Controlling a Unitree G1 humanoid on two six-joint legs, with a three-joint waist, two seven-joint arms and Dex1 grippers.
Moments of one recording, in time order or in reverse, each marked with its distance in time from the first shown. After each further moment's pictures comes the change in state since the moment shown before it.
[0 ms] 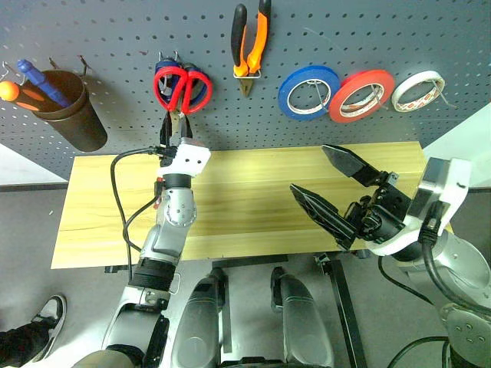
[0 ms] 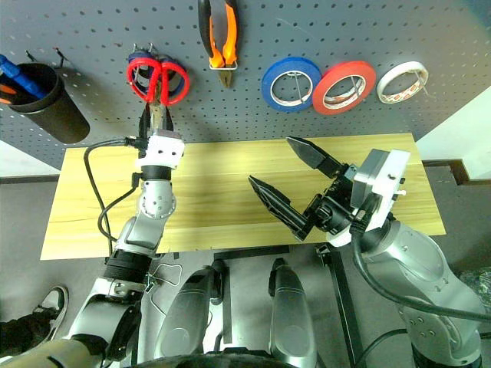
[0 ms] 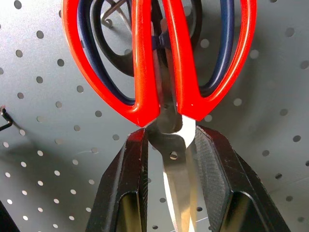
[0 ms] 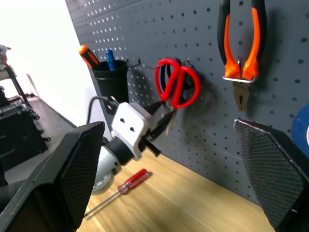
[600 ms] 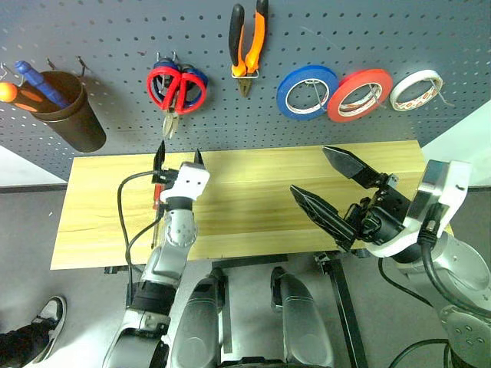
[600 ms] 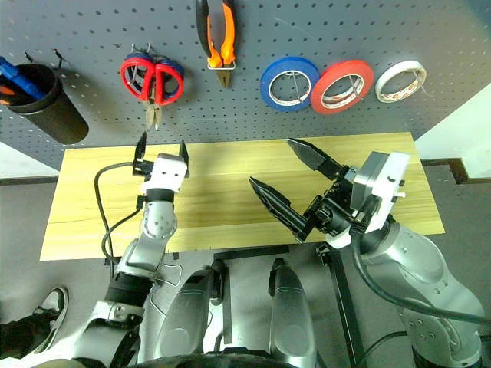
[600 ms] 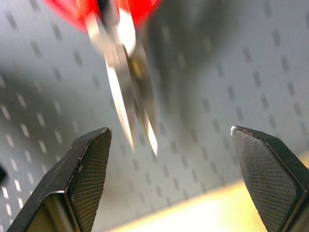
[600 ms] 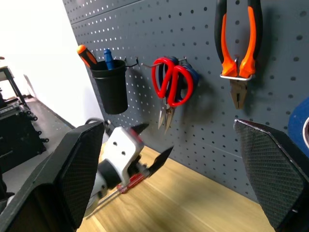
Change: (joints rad) left arm 0.252 -0.031 -0.016 -0.133 -0.078 0.127 -0.110; right arm 0.034 -0.005 0.010 -0.002 -0.020 -0.010 -0.003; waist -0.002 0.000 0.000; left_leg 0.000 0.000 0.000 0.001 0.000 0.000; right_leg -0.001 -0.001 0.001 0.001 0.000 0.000
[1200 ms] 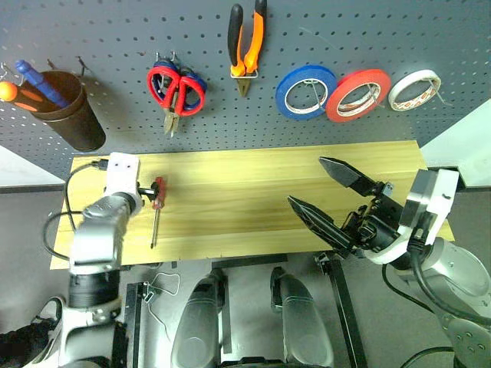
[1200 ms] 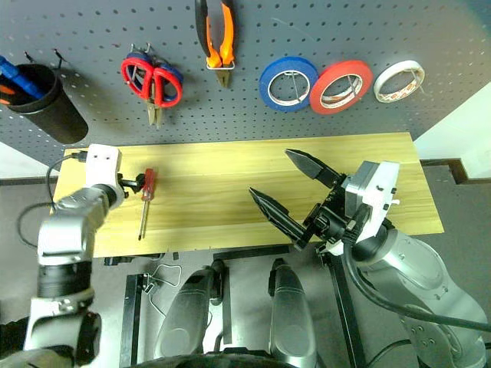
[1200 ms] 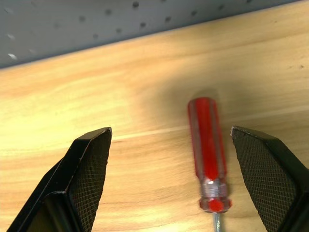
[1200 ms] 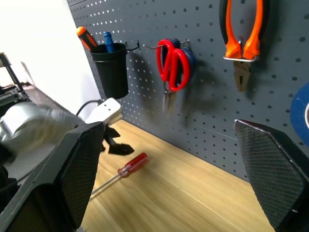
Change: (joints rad) left arm -0.209 0.312 0.283 -0.210 -0.474 1.160 -0.562; right arm 0.039 -0.032 0.016 -0.009 -0.022 -0.005 0.008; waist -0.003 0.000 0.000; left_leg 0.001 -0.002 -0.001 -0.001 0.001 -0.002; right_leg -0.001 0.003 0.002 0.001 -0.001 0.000
